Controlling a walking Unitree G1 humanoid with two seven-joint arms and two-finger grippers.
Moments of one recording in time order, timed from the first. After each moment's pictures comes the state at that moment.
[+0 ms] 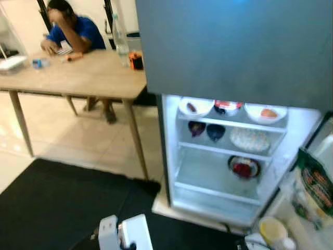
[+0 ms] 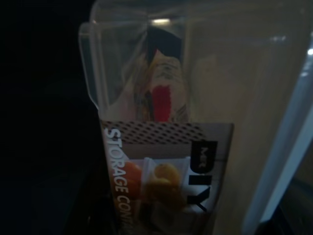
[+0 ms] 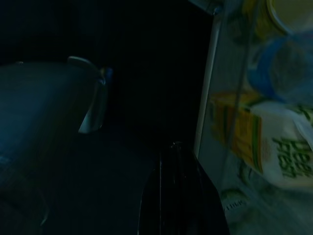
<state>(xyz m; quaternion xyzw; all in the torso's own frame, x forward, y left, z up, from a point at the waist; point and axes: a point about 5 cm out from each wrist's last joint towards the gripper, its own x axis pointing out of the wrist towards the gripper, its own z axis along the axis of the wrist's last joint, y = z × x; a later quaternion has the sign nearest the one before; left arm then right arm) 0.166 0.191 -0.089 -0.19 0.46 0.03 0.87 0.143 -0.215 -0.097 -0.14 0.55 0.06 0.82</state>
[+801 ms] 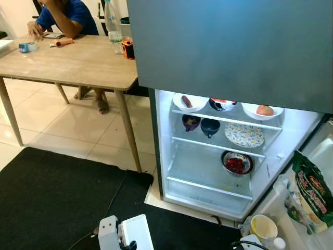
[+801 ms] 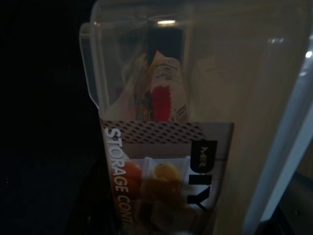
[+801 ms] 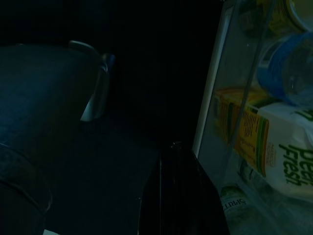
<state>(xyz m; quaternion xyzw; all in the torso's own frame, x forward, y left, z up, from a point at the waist) 0.168 0.190 -0.088 -0.20 0.45 0.02 0.87 0.141 -0.212 -0.099 -0.14 0.55 0.07 0.82</state>
